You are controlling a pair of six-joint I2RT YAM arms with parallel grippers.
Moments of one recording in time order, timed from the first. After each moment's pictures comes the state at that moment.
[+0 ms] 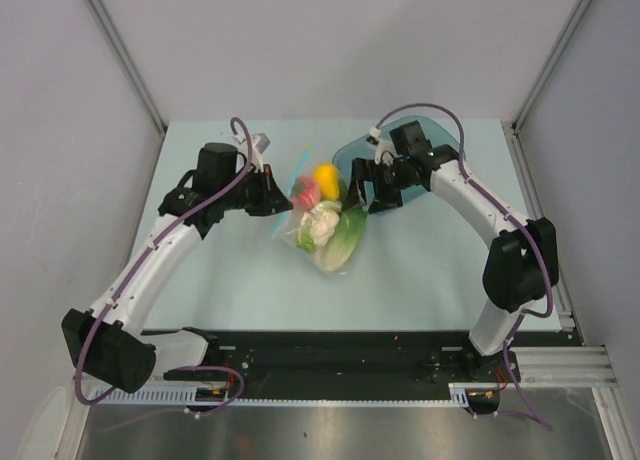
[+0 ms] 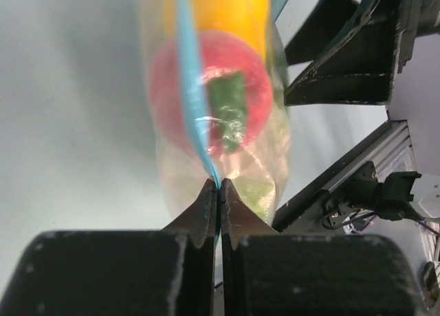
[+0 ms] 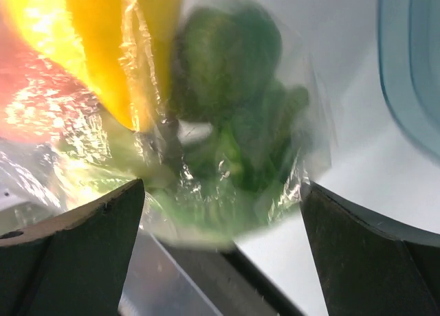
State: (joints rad) left arm -0.37 1.23 1.20 -0.60 0.44 -0.40; right arm 0.44 1.77 1.61 -0.75 -0.57 0.32
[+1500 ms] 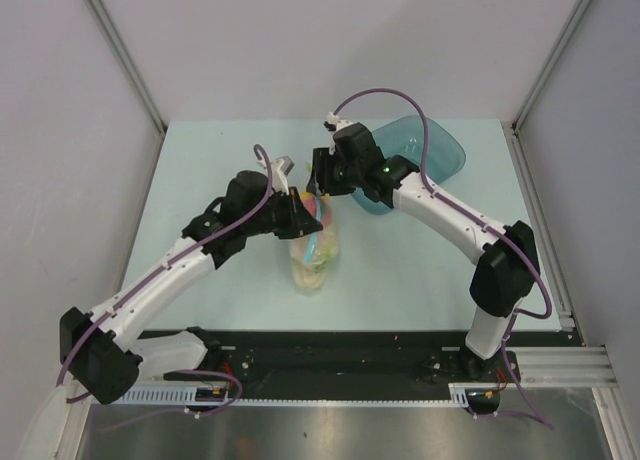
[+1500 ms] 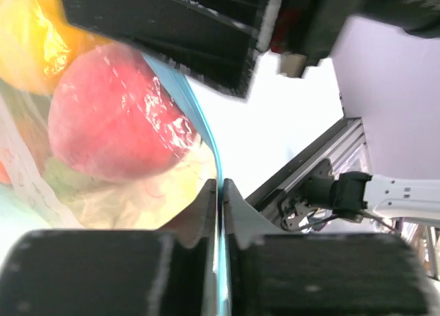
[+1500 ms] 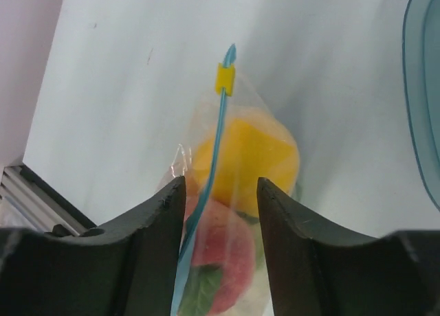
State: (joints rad) left arm -0.62 1.16 1.01 -0.39 0.29 -0.66; right arm 0.73 1.77 1.65 -0.48 -0.06 0.51
